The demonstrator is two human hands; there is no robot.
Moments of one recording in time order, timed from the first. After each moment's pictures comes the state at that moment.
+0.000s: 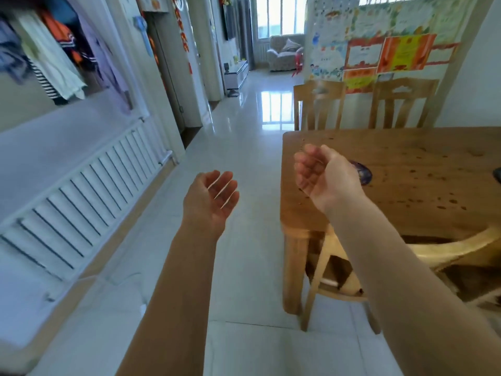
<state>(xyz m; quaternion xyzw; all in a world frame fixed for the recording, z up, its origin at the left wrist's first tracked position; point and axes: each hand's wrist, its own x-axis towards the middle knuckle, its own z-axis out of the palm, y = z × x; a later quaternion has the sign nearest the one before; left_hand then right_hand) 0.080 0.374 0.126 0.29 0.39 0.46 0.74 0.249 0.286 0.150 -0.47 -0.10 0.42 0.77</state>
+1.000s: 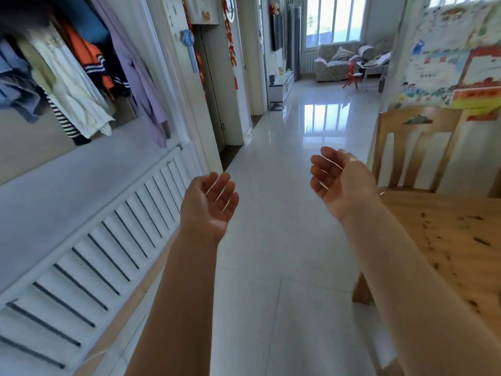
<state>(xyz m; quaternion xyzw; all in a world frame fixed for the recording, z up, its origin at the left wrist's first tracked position) 0.118 0.891 0.160 0.22 0.38 0.53 0.72 0.317 0.838 0.162 -0.43 -0.12 0.46 0.77</state>
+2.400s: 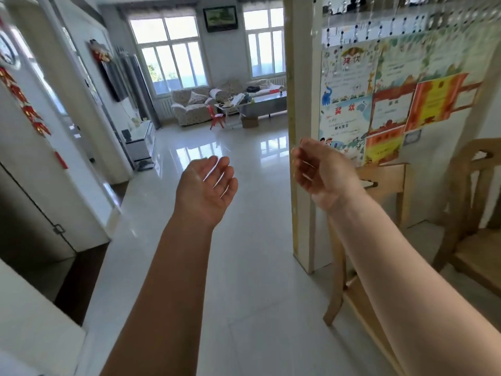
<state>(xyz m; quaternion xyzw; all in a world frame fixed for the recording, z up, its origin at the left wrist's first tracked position) 0.686 1.613 0.199 0.38 0.21 0.27 0.86 0.801 1.458 0.194 -0.46 -0.11 0.22 0.85</state>
